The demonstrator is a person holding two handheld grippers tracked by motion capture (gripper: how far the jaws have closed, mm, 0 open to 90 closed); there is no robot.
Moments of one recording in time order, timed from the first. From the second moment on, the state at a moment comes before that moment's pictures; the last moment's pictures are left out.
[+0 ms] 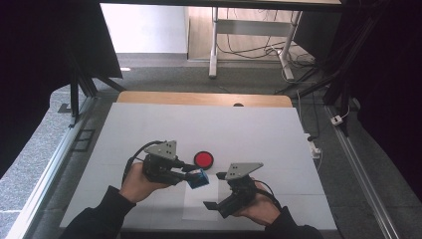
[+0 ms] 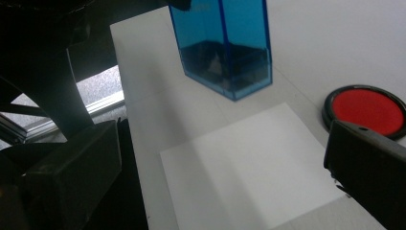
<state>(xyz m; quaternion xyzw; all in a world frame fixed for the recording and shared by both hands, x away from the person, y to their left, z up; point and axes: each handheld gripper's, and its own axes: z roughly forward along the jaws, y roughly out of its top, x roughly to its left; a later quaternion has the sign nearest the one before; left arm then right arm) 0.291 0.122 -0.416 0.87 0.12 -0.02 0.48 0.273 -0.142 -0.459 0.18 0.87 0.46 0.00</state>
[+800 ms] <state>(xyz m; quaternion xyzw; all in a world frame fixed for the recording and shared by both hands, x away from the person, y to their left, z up) 0.288 0.122 -0.416 0.86 0.07 -0.04 0.50 0.292 -0.131 -0.460 0.11 0.86 0.50 -0.08</state>
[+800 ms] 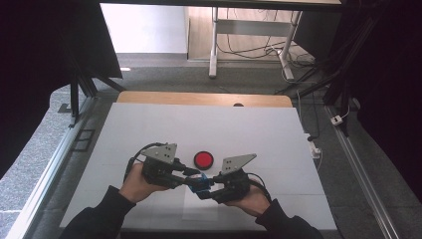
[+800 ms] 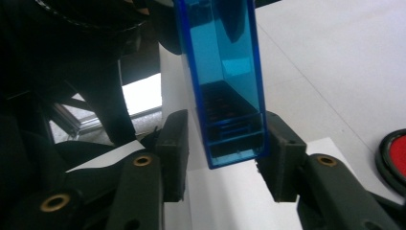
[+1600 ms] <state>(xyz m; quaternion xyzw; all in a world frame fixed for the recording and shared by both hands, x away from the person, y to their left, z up) 0.284 0.123 -0.413 0.86 0.04 -0.02 0.50 0.296 -0.133 -0.459 0.12 0.85 0.50 -0.14</state>
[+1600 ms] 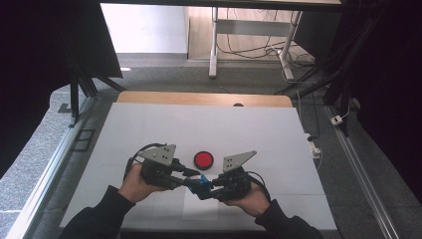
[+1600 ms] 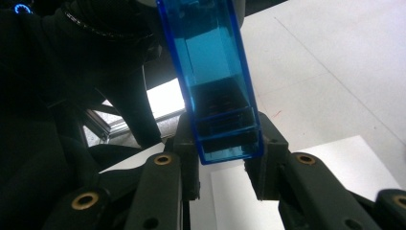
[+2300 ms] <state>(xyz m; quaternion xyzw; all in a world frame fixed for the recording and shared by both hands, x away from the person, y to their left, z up) 0.281 0.119 -0.413 0.87 0.03 -0.02 0.48 0.290 -0.131 -0.457 0.08 0.88 0.47 -0.10</state>
